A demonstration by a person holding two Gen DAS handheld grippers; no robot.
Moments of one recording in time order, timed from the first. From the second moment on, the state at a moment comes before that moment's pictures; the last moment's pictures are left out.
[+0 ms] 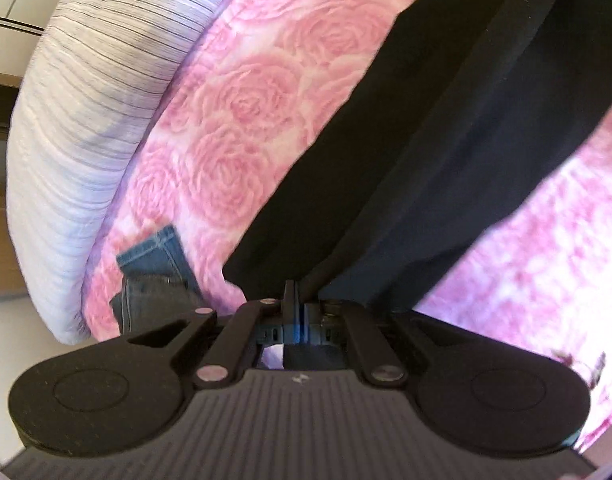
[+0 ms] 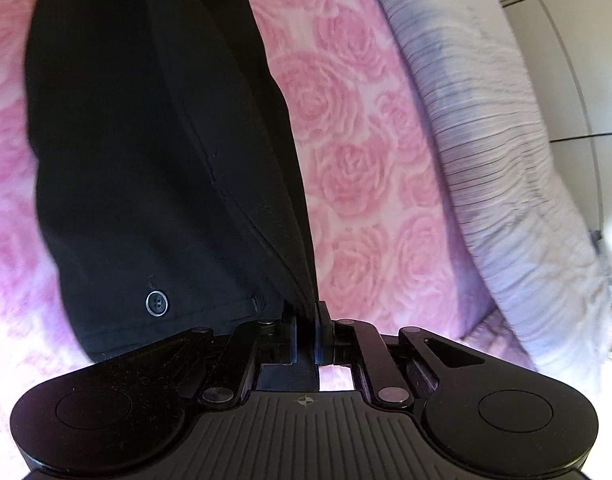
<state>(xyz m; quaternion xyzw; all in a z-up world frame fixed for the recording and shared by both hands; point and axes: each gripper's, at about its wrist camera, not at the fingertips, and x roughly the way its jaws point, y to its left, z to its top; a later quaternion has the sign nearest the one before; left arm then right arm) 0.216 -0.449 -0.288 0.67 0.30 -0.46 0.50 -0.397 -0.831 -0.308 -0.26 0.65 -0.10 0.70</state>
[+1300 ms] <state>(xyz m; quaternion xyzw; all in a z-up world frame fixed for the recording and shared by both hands) 0.292 -0.522 -0.410 0.67 0.37 -0.33 0.54 -0.448 -0.993 -0.338 0.17 0.54 -0.43 0.71</state>
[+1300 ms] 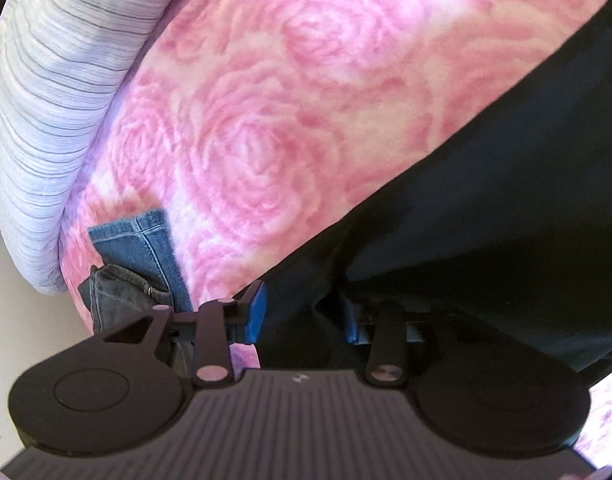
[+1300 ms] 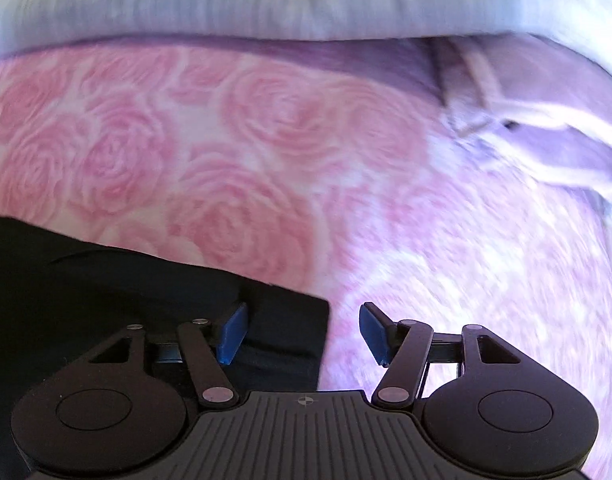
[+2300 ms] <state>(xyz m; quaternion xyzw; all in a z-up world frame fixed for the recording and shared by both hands) 0.234 -0.419 -0.293 0.63 0.32 -0.36 0.61 -0.431 -0.826 -0.297 0.21 0.46 -0.33 0.80</state>
